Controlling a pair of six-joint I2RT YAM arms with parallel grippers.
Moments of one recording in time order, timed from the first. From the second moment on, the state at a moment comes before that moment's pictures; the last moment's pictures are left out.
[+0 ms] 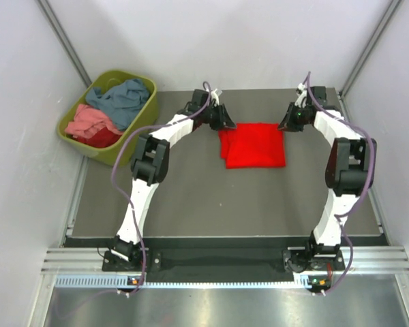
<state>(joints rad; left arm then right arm) -0.42 2.48 2.07 -0.19 0.63 -0.64 -0.02 1.95 1.52 -0.47 -0.41 0.28</state>
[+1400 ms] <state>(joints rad) -0.35 2.20 1.41 0.05 0.61 -0.74 0.54 1.97 1.59 -0.47 0.12 0.44</state>
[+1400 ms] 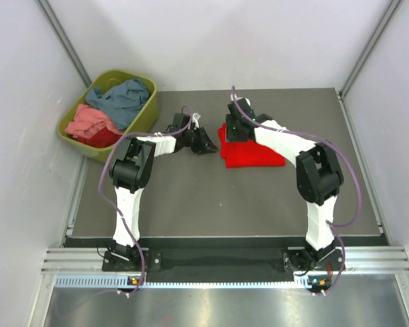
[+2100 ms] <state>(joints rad) -0.41 2.23 1.33 0.29 0.64 -0.86 0.61 2.16 1.72 -0.54 0.31 0.43</state>
